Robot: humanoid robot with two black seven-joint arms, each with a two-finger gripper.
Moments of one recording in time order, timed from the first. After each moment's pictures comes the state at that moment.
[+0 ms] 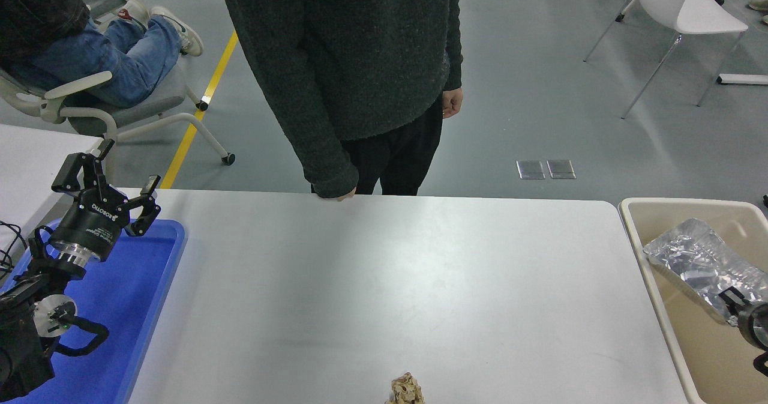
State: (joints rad) left arm -0.64 0.46 -0.42 -0.22 0.02 -0.78 -0.81; right arm 0.67 -0.44 0.03 0.08 -0.56 0.13 -0.09
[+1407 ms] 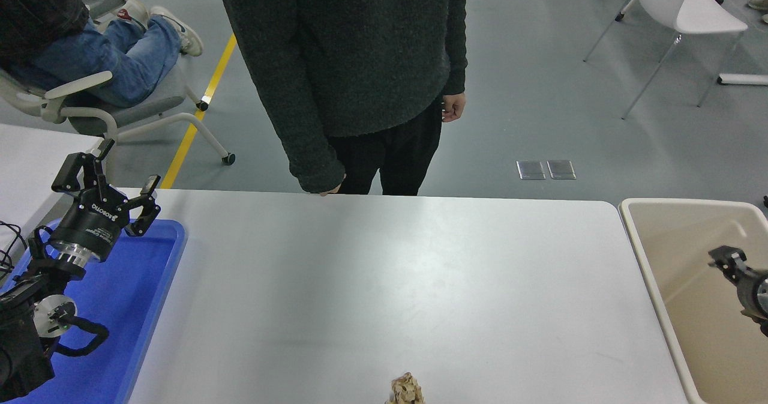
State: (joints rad) left arm -0.64 0.46 -0.42 -0.22 0.02 -0.78 -0.81; right arm 0.76 -0.69 0.14 0.46 -0.40 0.13 -0.10
